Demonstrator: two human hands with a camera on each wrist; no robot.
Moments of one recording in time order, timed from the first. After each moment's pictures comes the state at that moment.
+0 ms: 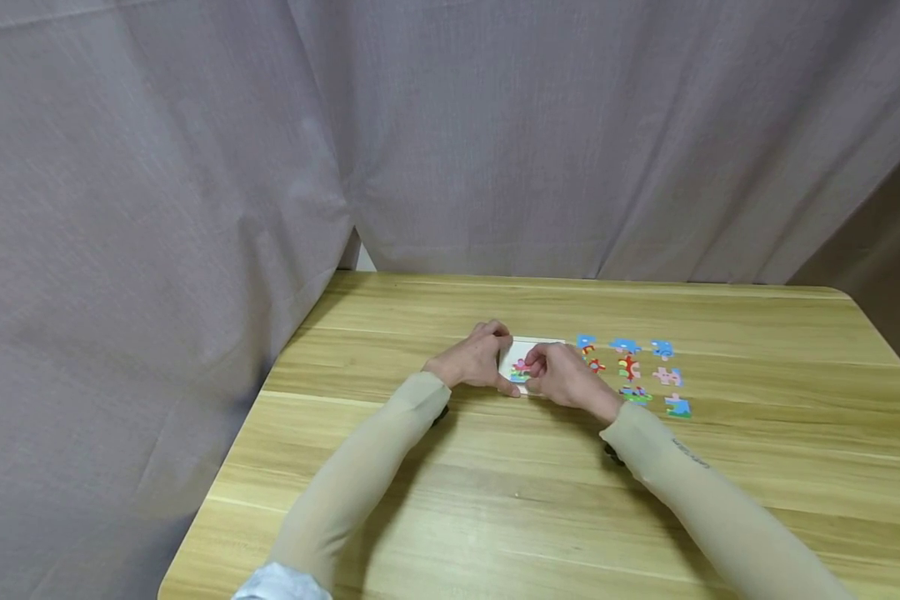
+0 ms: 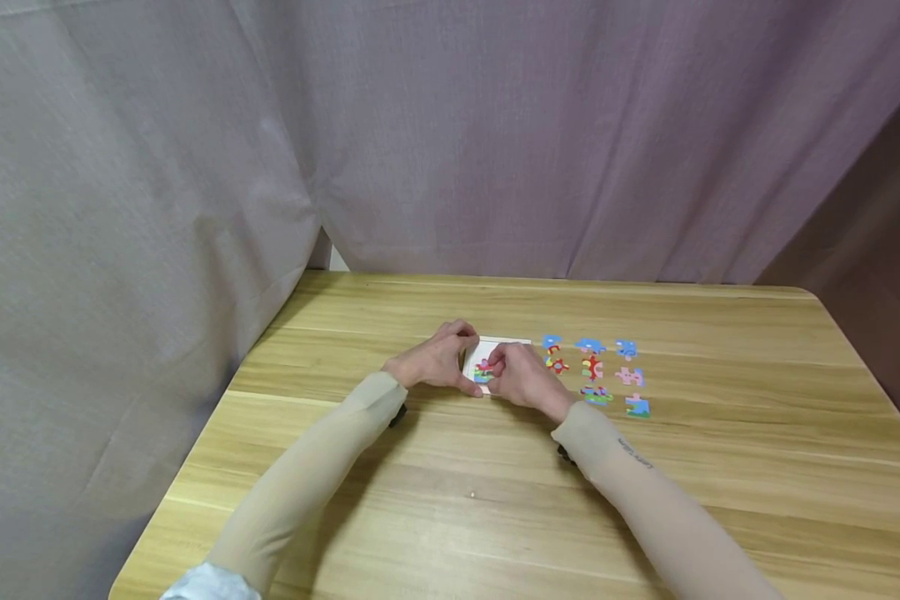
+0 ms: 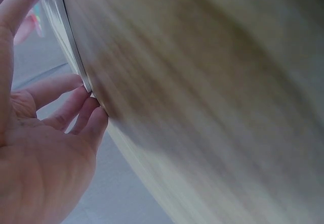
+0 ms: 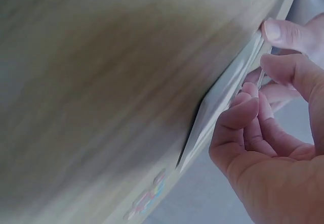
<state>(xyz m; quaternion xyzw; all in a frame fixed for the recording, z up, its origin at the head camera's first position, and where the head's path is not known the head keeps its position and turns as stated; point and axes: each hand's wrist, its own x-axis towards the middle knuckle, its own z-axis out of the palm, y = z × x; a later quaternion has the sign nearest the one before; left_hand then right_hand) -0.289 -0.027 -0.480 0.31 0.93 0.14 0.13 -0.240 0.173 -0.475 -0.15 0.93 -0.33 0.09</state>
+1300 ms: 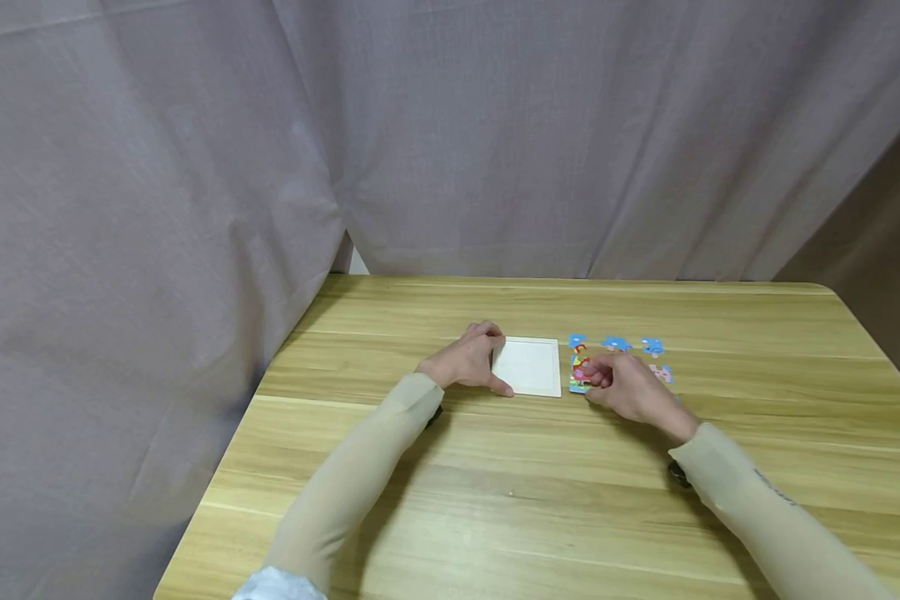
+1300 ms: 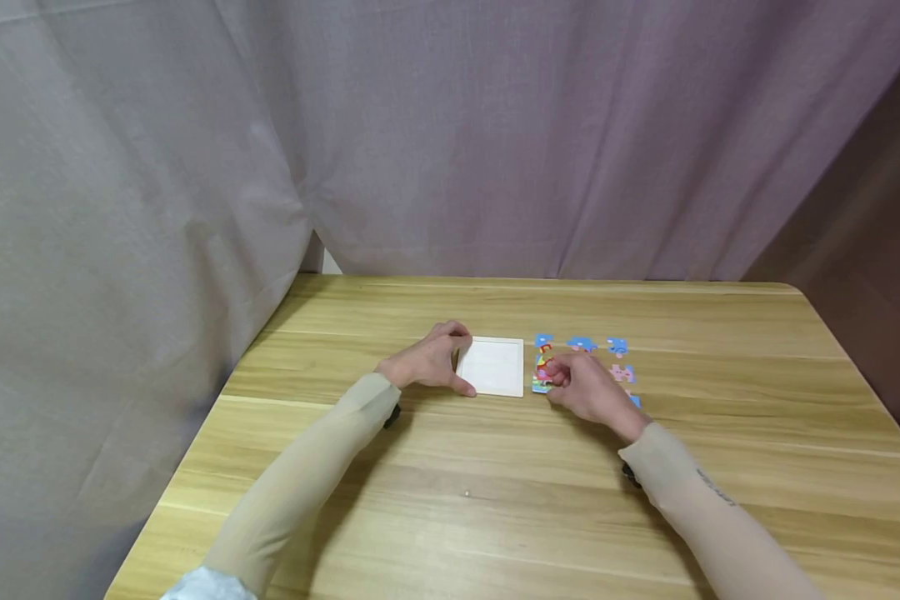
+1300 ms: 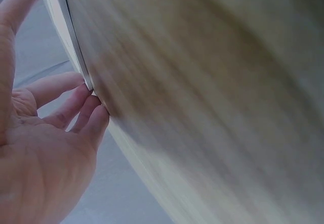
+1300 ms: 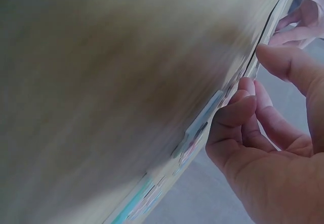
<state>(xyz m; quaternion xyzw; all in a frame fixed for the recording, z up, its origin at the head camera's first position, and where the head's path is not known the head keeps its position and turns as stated) -0.287 -0.027 -0.478 0.32 0.93 0.13 0.14 -0.203 0.265 -0.478 -0.13 0.93 -0.34 0.04</state>
